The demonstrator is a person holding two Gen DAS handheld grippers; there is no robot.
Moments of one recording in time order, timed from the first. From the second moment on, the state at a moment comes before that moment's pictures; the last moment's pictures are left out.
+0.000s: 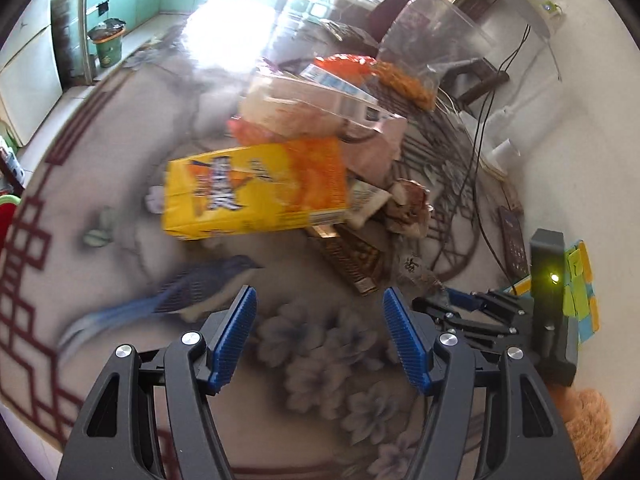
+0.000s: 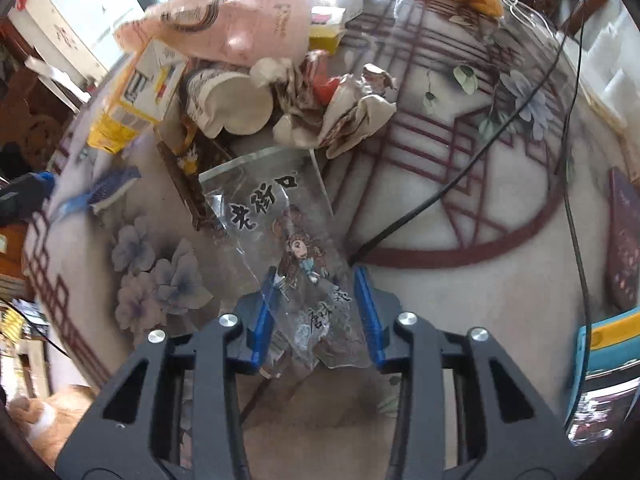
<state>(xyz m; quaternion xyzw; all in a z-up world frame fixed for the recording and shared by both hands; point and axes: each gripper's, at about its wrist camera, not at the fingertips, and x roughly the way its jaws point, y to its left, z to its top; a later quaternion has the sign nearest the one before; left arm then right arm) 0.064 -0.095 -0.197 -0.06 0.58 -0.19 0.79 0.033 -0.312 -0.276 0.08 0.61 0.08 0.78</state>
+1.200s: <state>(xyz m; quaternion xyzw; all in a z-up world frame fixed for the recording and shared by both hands) 0.092 -0.166 -0.245 -0.08 0.63 -0.21 0.75 0.008 -0.382 -0.214 0.27 0.49 0.06 0.83</state>
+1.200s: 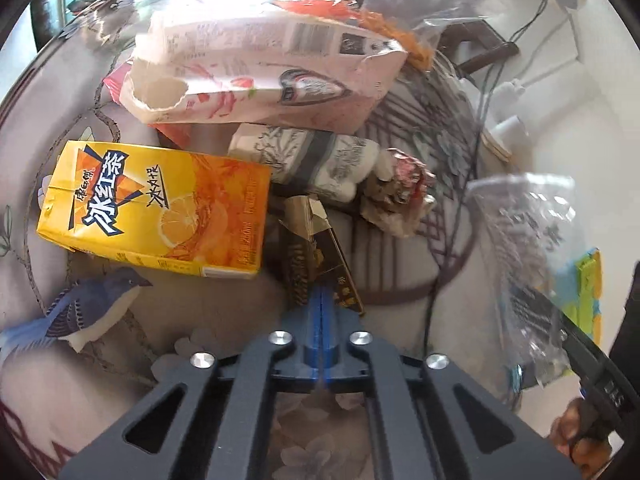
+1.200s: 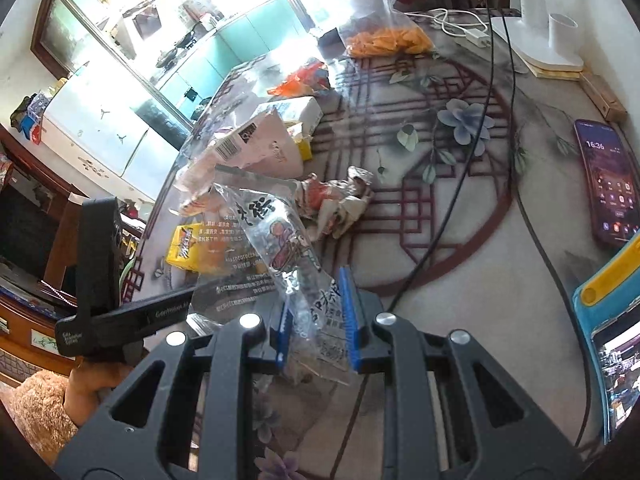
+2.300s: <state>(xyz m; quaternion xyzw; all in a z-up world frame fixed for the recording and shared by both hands) 0.096 -0.193 -0.234 -0.04 0.61 -0.24 0.76 -0.019 -0.386 -0.195 0.30 0.47 0.03 0.83</state>
